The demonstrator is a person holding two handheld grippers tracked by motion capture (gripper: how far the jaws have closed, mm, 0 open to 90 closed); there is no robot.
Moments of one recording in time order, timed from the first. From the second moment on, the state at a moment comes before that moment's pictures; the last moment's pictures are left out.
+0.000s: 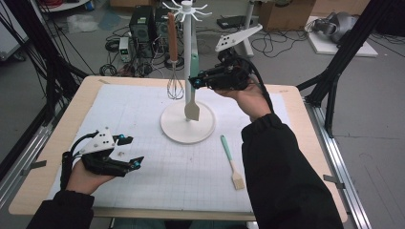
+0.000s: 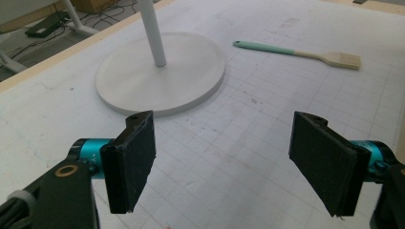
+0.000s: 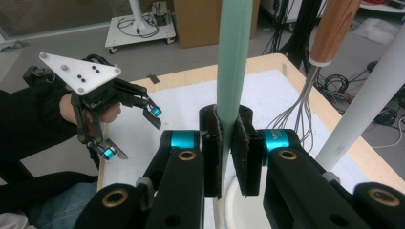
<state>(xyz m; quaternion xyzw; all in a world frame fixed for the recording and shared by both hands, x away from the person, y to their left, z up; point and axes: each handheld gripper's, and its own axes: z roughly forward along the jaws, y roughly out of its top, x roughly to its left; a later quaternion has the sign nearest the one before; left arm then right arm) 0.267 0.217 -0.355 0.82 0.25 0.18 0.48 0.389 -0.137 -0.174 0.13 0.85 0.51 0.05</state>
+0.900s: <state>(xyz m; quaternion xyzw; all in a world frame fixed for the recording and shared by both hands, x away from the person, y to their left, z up) 0.267 0.218 -0.353 0.82 0.25 0.18 0.48 0.400 -0.132 -0.157 0.13 0.86 0.50 0.05</state>
